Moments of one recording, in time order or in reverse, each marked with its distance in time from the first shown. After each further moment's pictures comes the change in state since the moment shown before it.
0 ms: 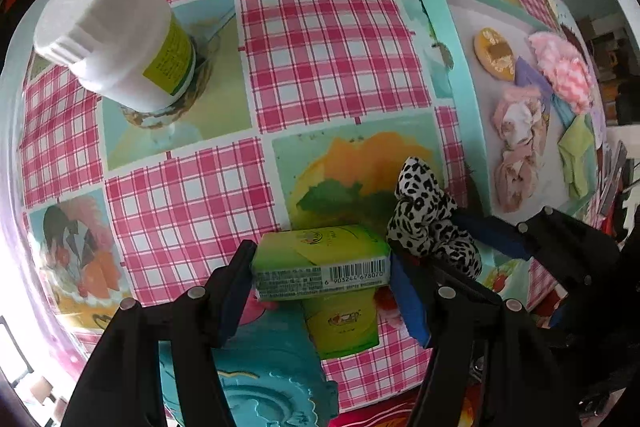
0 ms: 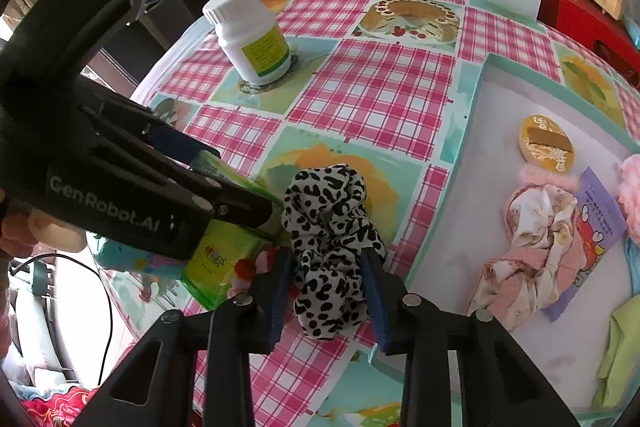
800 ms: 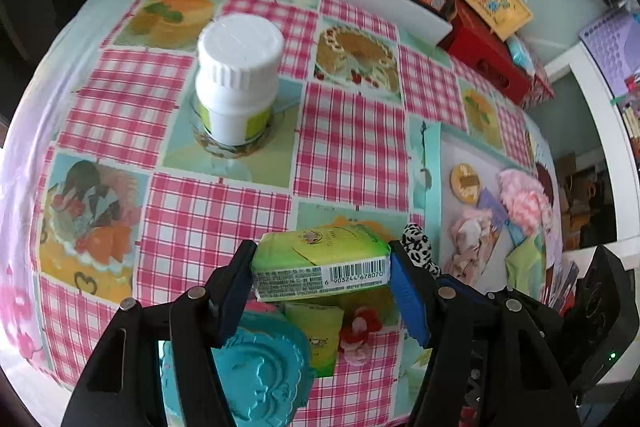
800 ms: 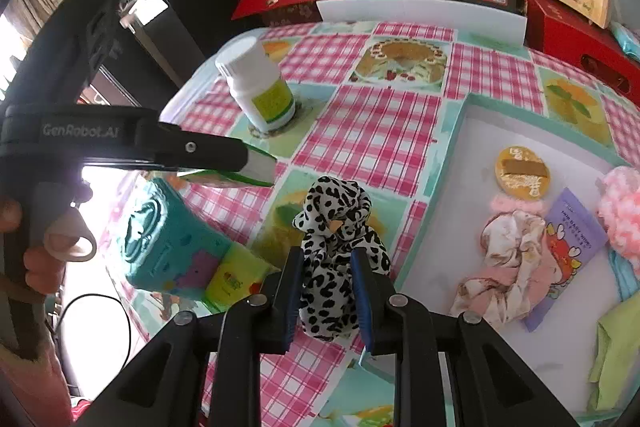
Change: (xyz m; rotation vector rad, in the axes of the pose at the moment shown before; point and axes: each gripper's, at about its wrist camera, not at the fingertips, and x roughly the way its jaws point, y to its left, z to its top) left arm -0.079 0.046 -0.061 -0.312 -0.386 -0.129; right arm -0.036 -0.006 0.000 0.030 -0.136 0.036
